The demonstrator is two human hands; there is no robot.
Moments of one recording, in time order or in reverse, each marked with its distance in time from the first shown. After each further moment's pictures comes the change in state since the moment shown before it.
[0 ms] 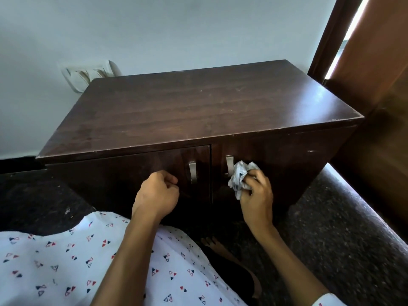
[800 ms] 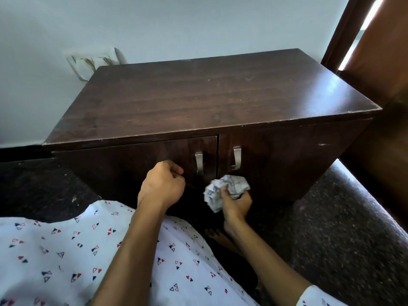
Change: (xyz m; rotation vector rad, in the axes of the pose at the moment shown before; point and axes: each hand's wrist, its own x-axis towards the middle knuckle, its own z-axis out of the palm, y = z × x) left_hand 0.000 0.001 -0.001 0.006 -0.003 -0.008; right_hand -0.033 -0.029 0.062 0.666 0.057 1.088
